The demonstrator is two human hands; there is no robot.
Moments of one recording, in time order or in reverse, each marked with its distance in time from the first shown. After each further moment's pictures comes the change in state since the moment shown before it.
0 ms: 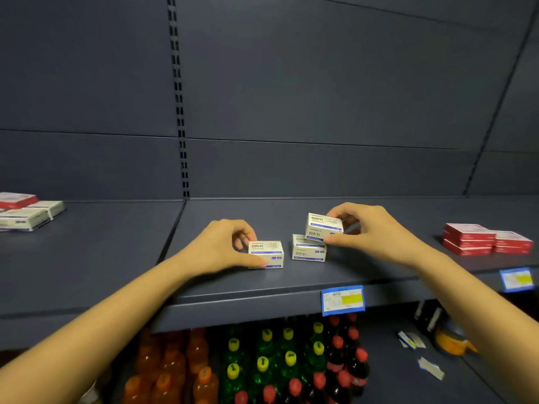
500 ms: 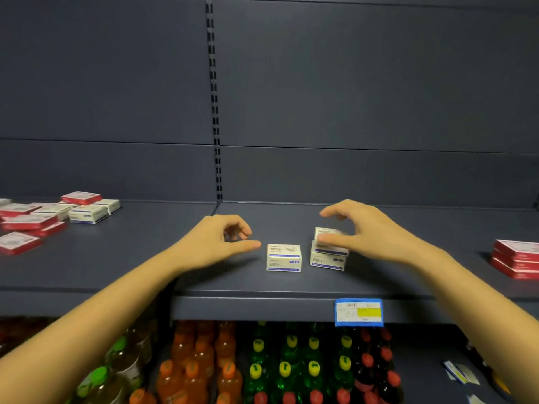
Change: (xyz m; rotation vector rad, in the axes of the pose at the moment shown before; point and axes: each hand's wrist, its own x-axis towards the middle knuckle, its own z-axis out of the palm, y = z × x) left_hand -0.024 0.002 -0.024 0.125 0.150 -0.098; right_hand 0.027 -0.012 0.008 -0.141 -0.070 -0.182
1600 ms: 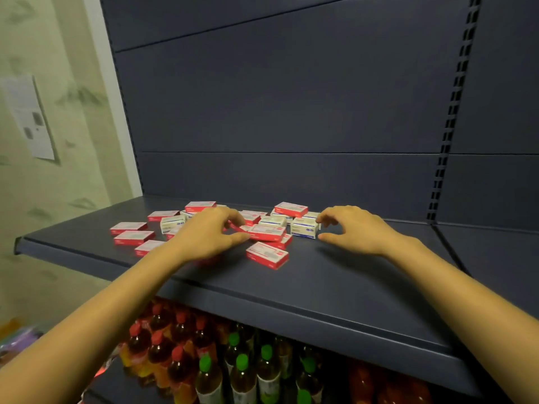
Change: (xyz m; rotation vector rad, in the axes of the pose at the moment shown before) left_hand -0.124 -0.262 -0.278 0.515 0.152 -0.301; right_hand 0.223 -0.317 0.197 -0.085 -0.112 -0.295
